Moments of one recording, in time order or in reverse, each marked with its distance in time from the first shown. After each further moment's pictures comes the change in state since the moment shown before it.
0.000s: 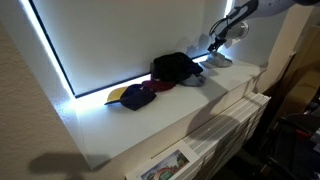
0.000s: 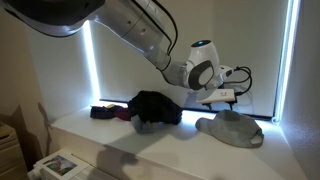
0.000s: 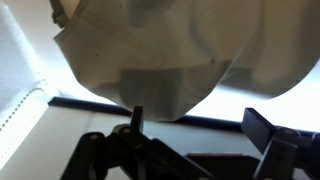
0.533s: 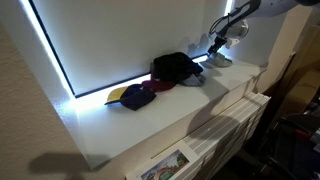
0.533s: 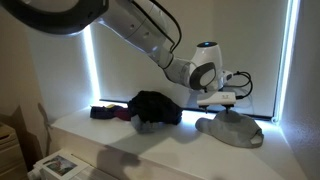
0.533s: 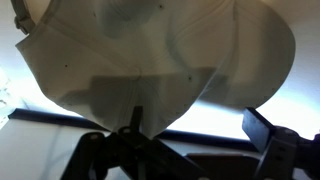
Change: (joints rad) arm -0.059 0.024 0.092 0.037 0.007 -0.113 -0.110
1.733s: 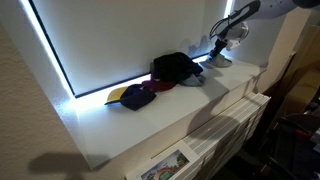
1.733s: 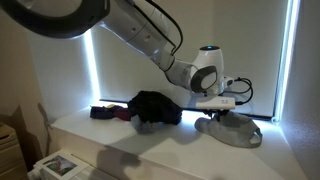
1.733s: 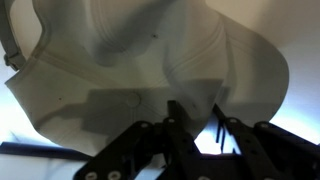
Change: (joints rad) arm -0.003 0.017 -0.008 0.010 -0.001 -0.071 0.029
